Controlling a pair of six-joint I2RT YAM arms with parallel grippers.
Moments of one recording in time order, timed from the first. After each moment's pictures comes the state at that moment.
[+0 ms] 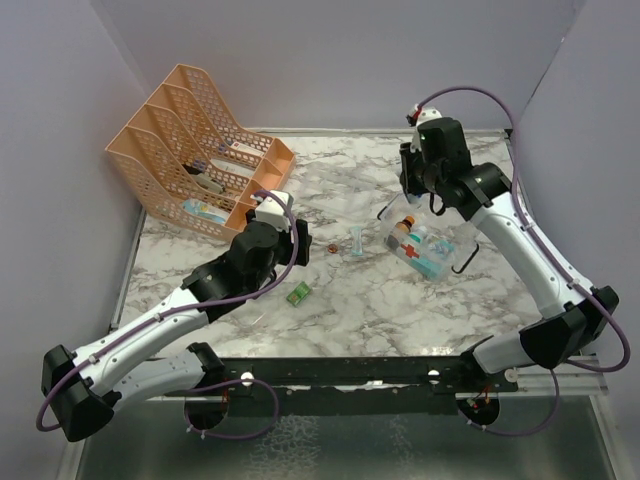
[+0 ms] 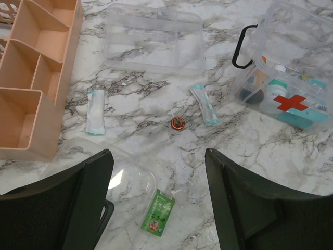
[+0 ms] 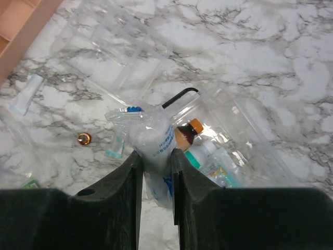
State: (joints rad) left arm -0.85 0.94 0.81 -0.25 -0.41 -0.33; right arm 0.52 1.44 1.57 -0.76 0.24 0.16
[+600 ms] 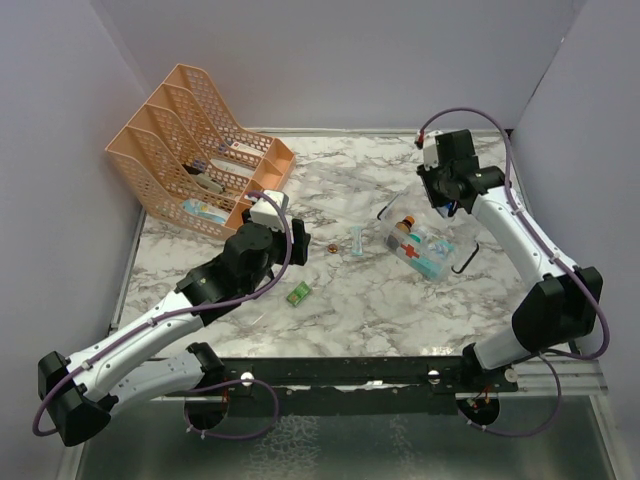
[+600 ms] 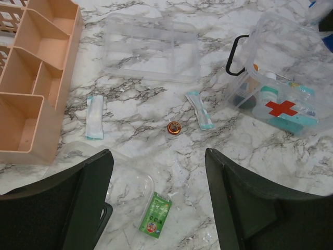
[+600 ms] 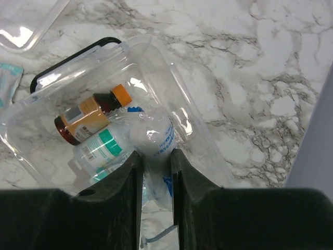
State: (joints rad) left arm -0.85 0.90 0.81 -0.25 -0.41 -0.33; right arm 0.29 1.52 1.42 -0.74 0.19 -0.18
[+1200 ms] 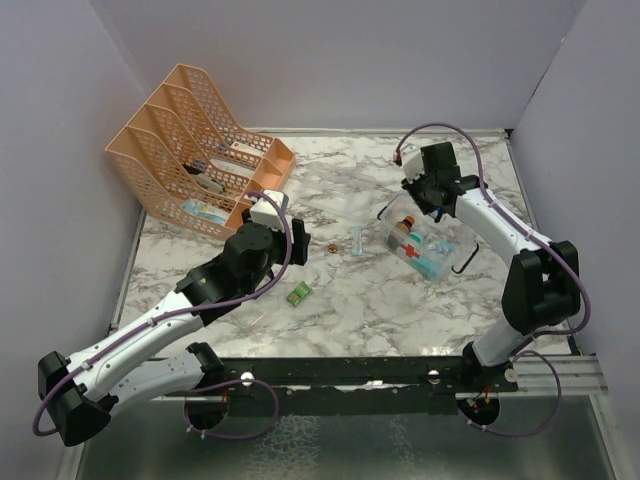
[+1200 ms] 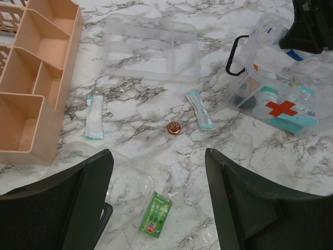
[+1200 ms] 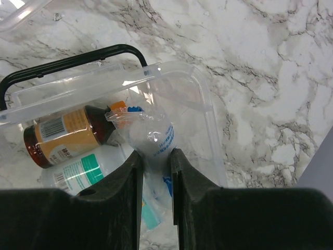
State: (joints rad) left arm -0.85 0.90 0.81 -0.25 -0.41 -0.33; right arm 0.28 1.62 1.28 -0.51 0.10 -0.44
